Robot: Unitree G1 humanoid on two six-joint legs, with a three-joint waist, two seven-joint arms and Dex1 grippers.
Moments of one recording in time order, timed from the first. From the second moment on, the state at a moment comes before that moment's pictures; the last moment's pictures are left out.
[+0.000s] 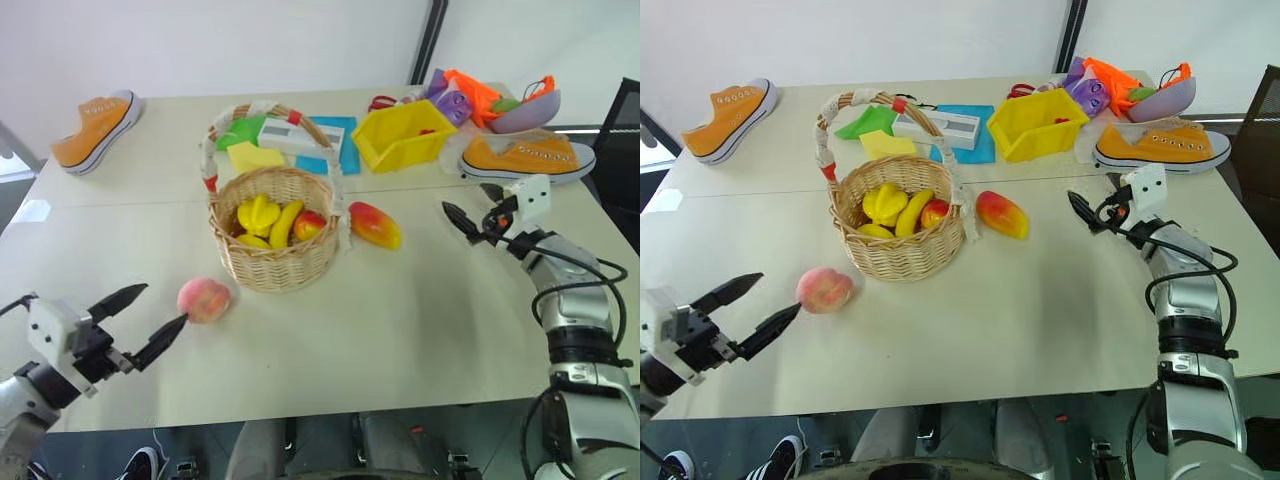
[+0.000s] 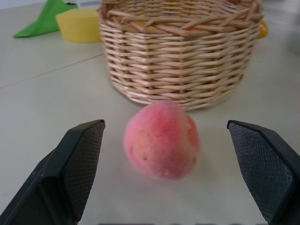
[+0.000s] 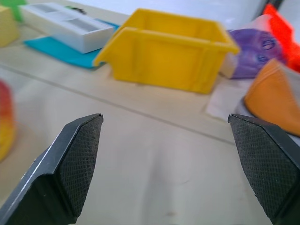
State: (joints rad) left arm 0.54 0.58 0.57 -0.57 -0.66 0.27 -0.80; right arm -0.55 -0.59 -0.22 0.54 0.24 0.00 0.64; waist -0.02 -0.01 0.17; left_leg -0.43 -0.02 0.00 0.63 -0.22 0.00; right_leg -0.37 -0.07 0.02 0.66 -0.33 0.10
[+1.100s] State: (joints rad) left arm 0.48 0.57 0.57 -0.53 -0.69 0.23 -0.83; right arm -0.46 -0.59 -0.16 0.24 0.35 0.24 0.80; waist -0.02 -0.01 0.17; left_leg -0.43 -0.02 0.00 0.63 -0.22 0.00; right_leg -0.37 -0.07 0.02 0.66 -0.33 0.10
